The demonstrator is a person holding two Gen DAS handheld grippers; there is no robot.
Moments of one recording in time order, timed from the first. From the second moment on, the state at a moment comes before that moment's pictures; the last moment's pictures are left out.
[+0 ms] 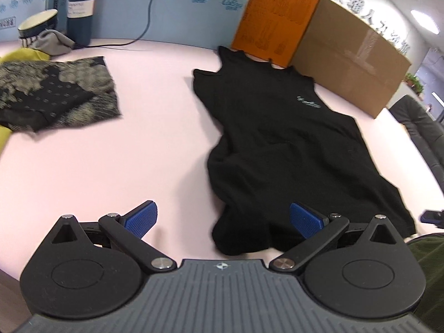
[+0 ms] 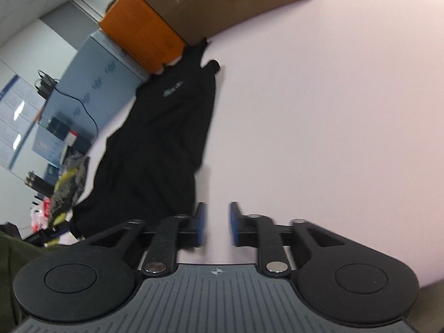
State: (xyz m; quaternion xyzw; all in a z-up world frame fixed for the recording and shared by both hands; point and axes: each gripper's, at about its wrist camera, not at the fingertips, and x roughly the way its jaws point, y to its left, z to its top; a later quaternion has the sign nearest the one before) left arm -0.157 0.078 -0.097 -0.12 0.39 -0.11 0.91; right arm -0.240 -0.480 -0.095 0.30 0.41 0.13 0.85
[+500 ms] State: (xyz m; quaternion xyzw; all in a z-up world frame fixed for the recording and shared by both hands) left arm -0.143 0.078 -0.020 -0.16 0.32 -0.20 0.91; right arm -0.188 -0.464 -0.049 0.41 0.31 0.30 0.80
